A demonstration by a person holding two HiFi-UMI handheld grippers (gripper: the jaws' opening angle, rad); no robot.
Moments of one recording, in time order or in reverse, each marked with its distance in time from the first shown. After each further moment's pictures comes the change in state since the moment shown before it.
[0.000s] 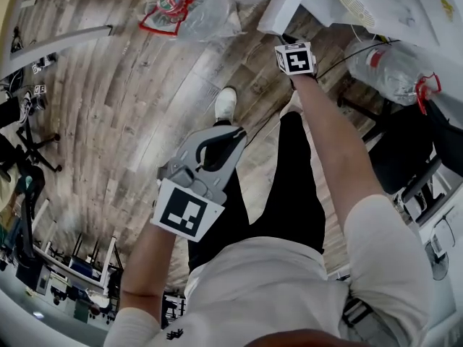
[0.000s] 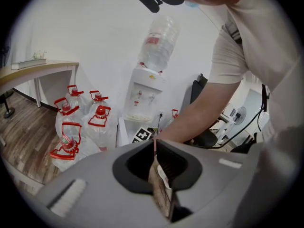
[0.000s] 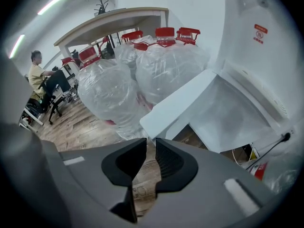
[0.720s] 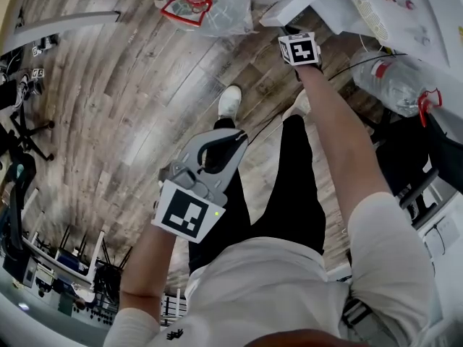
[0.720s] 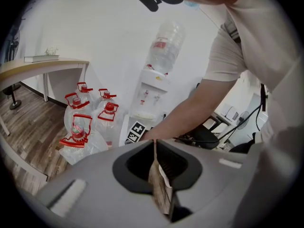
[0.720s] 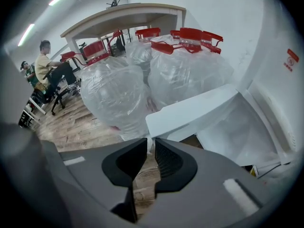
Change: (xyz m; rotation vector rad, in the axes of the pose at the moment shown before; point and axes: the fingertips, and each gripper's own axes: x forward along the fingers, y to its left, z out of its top) left arm -0.036 0.019 -0.030 -0.062 -0.023 0.039; right arm 0.023 0.036 0.047 -0.121 0.007 0.020
